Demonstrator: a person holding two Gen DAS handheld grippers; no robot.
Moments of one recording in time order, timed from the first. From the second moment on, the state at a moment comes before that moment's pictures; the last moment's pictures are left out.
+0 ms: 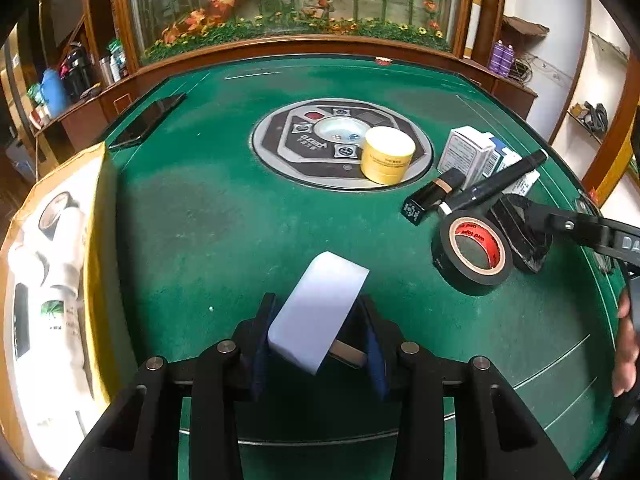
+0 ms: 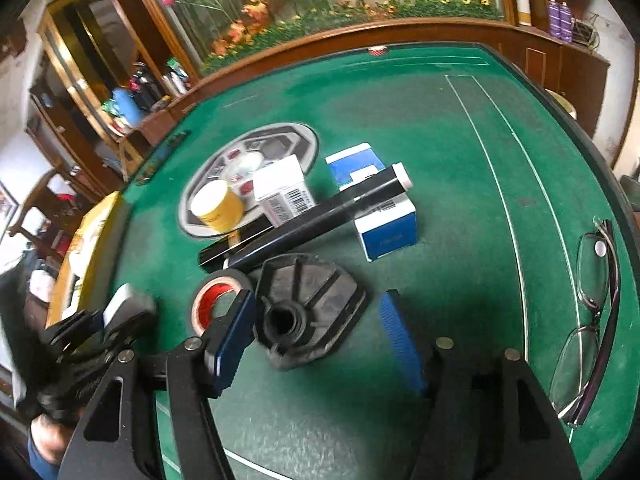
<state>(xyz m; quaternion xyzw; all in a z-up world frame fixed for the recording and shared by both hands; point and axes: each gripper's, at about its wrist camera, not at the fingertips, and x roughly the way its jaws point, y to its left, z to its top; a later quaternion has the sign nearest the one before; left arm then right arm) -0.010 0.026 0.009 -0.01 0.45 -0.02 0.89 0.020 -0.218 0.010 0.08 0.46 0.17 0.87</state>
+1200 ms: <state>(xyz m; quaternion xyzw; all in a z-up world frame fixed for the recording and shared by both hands) -0.017 0.015 0.021 -0.05 0.42 -0.05 0.90 -0.007 -0.196 0.048 0.08 0.30 0.24 0.92</state>
